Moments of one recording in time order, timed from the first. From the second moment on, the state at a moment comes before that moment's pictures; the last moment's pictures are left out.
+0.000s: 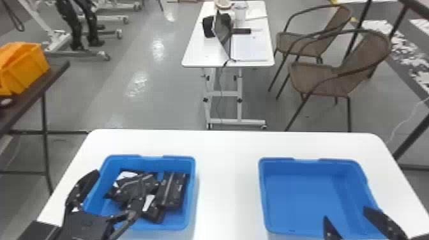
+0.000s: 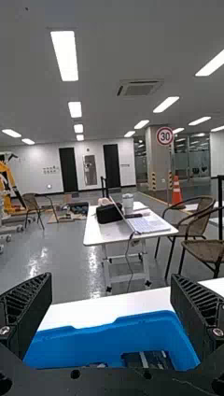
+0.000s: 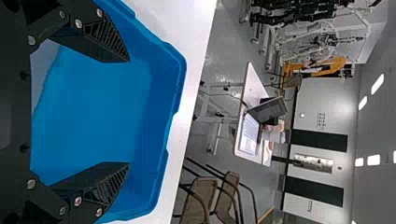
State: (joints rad) left arm 0.64 0.00 0.23 -1.97 0.02 -0.25 -0.30; right arm 0.73 0.00 -0.14 -2.13 0.13 0.18 0.37
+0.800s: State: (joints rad) left arm 0.64 0.00 0.23 -1.97 0.02 -0.25 -0.29; right arm 0.72 0.00 -0.15 -2.13 0.15 0.20 0.39
